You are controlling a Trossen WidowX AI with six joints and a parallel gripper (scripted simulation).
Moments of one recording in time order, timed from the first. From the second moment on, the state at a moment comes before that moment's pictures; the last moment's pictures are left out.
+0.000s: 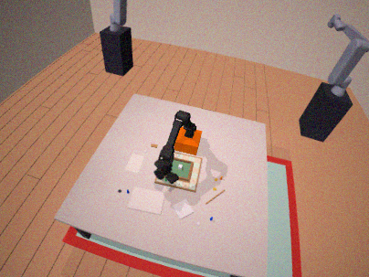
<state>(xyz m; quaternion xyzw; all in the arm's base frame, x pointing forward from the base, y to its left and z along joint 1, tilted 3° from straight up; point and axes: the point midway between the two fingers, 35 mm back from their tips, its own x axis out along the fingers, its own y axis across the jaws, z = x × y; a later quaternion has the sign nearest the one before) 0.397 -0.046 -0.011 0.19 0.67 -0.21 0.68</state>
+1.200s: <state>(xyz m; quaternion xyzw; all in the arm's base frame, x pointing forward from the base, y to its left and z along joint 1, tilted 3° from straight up) 0.393 -0.046 -0.046 0.19 0.68 -0.21 0.68</state>
